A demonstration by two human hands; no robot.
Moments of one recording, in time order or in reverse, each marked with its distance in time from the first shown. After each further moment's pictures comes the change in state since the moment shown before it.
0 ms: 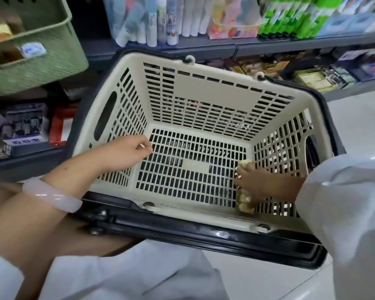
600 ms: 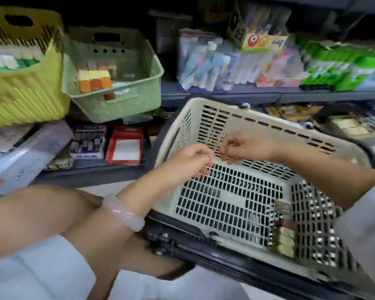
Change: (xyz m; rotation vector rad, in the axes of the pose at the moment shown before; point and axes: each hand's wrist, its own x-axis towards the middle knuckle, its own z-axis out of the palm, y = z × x) left_hand -0.027 0.018 -0.026 -0.646 0.154 0.180; right_hand -0.030 -0.022 -0.229 1.103 0.398 -0.254
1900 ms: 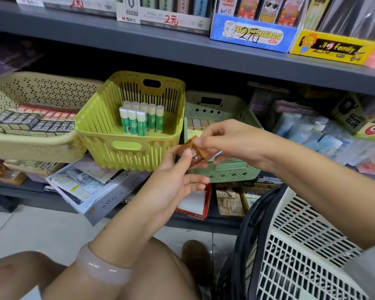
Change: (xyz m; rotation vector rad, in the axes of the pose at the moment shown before) left_hand -0.056 -0.008 -0.194 -0.805 0.459 0.219; right_hand 0.111 -0.255 0.028 0.130 -0.010 -0.368
